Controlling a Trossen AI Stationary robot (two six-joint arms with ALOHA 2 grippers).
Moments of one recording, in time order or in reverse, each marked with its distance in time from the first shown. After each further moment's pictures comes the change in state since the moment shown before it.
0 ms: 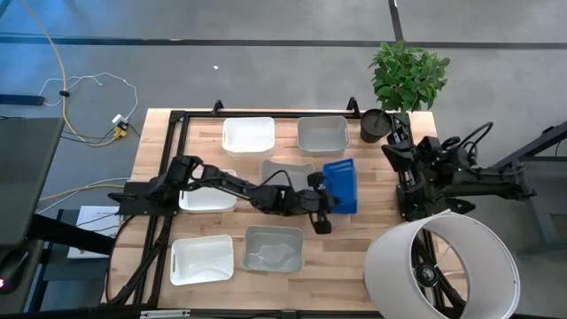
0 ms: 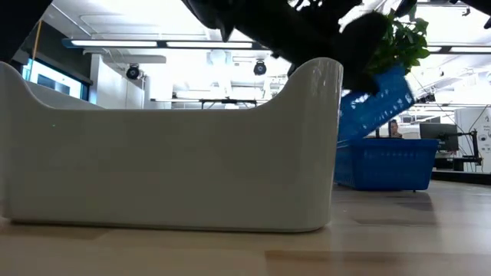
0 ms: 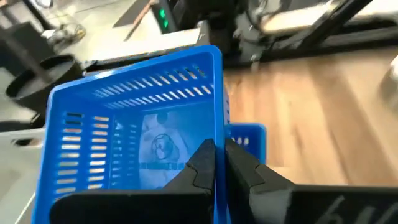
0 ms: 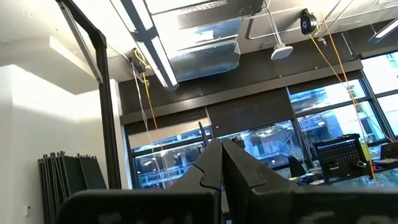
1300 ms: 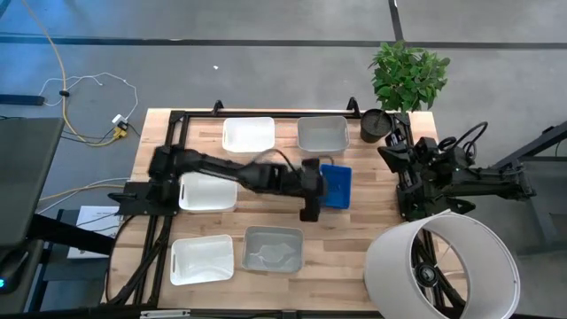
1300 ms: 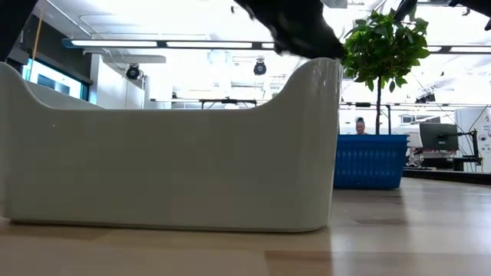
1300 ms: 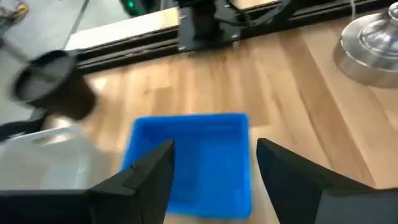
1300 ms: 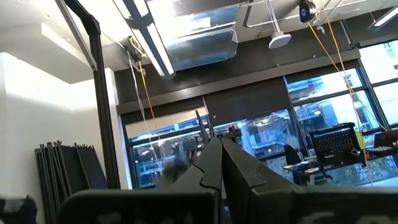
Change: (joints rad) left arm 0.093 -0.212 0.076 -0.465 0.218 0.075; right arm 0.000 0.000 0.000 -0.057 0.000 -0.002
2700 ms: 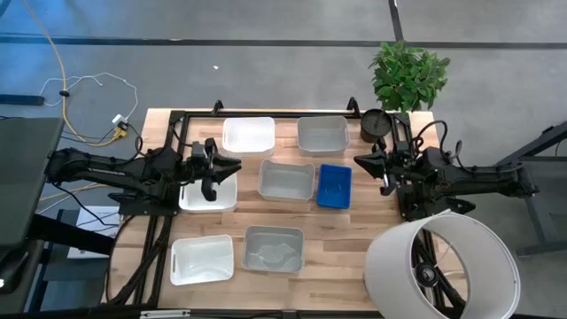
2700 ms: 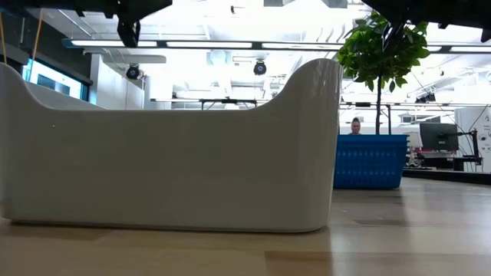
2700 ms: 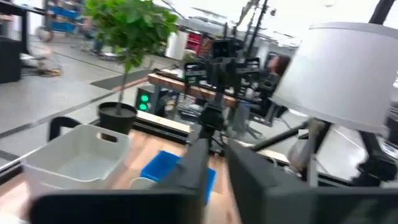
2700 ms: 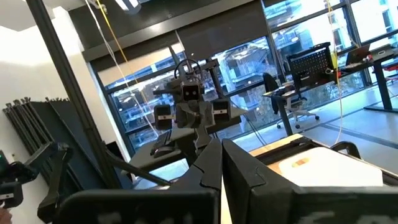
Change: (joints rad) left arm 0.026 -1.260 -1.182 0.587 0.014 -0.445; right arm 0.000 0.099 0.000 -0.216 0.033 0.097
